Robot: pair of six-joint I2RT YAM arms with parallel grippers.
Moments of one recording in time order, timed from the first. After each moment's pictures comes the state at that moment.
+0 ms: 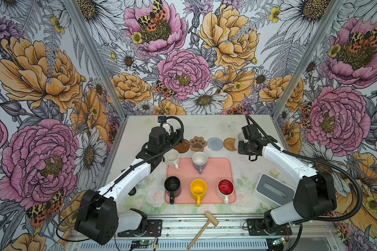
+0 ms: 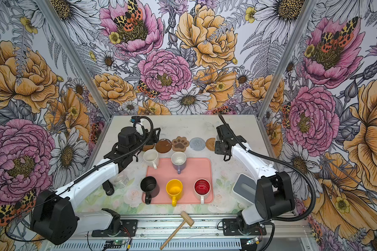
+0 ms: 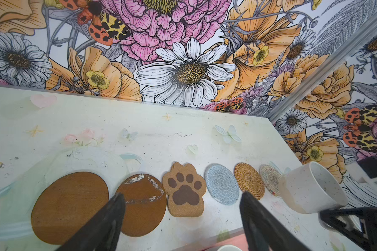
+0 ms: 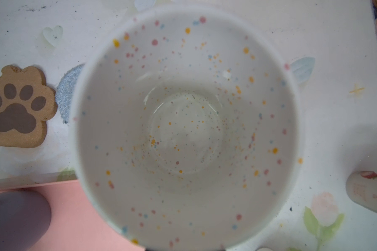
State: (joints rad) left arm -0.40 1.28 0.90 0.04 -0.03 -0.40; right arm 0.25 1.51 1.17 -0.75 0.14 0.35
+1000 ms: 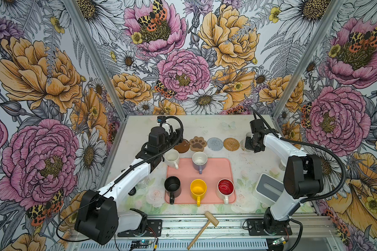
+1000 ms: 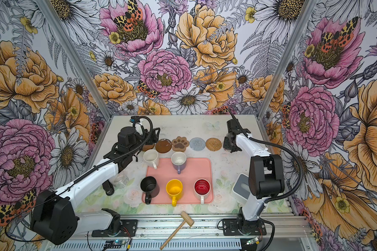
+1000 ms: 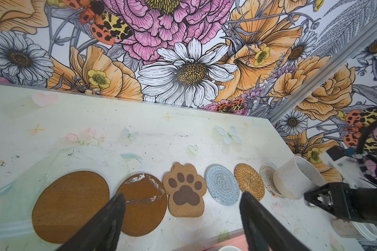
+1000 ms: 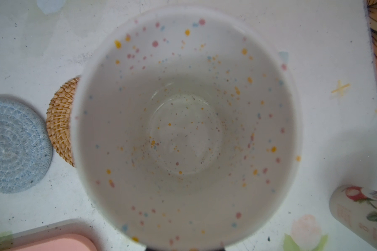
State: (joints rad) left arm -0.39 1.29 0.90 0.04 -0.03 -0.41; right arm 0.08 1.73 1.29 -0.76 0.12 0.29
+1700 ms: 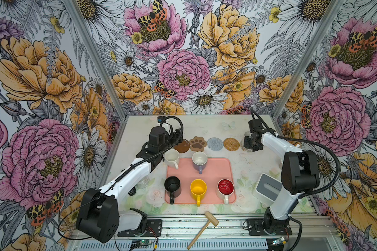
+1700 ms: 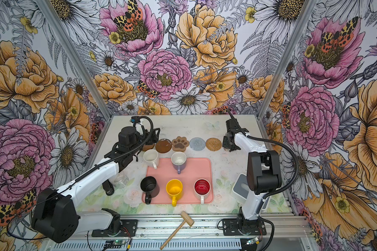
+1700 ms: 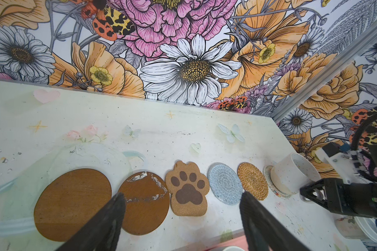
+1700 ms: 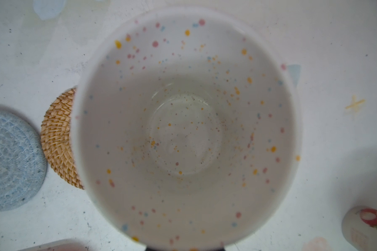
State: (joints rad) left arm -0.39 1.30 0.90 0.04 -0.03 -0.41; right arm 0.07 1.78 1.31 -0.70 0.12 0.28
